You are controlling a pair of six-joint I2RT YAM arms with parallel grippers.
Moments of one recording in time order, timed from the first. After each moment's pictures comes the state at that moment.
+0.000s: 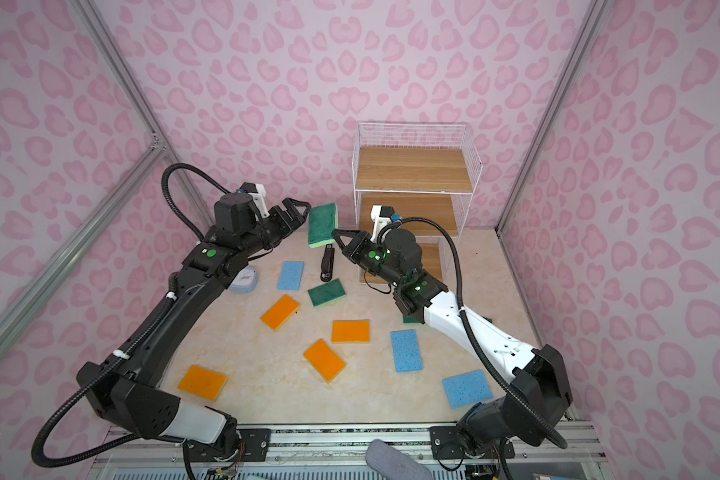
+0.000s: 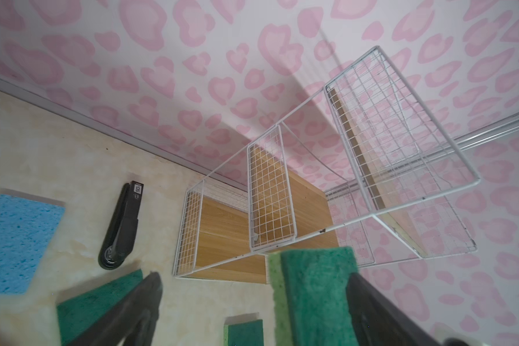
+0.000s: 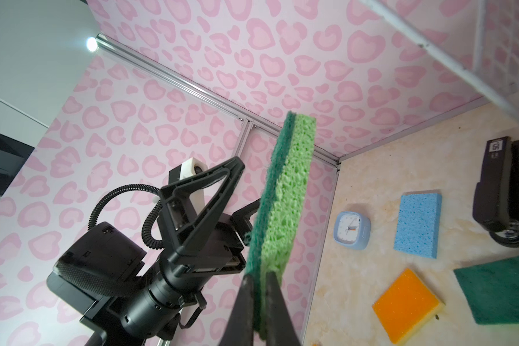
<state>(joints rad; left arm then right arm) -0.35 1.46 1.56 -0.41 0.11 -0.82 0.67 1.43 1.27 0.18 -0.21 1.11</state>
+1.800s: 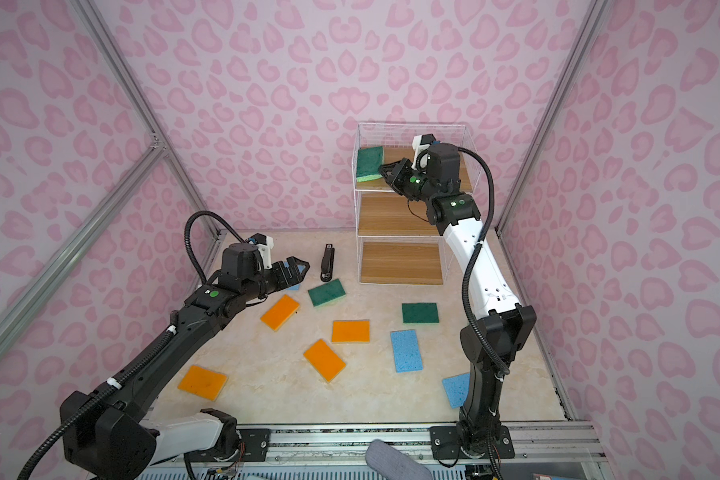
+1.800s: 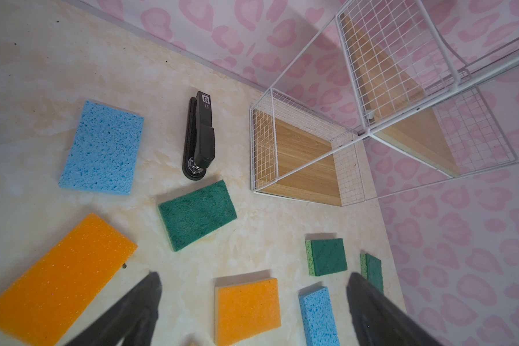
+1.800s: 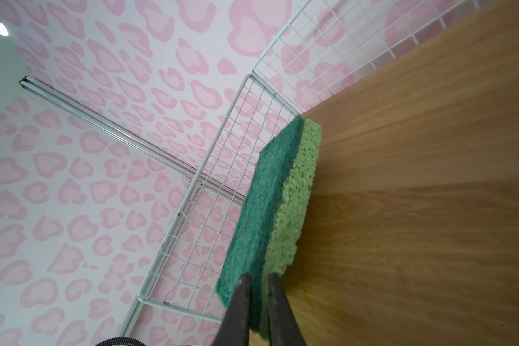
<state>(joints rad) -0.35 1.27 1.10 -0.40 0.18 -0.62 0.26 1.93 2.22 -0.44 -0.47 0.86</state>
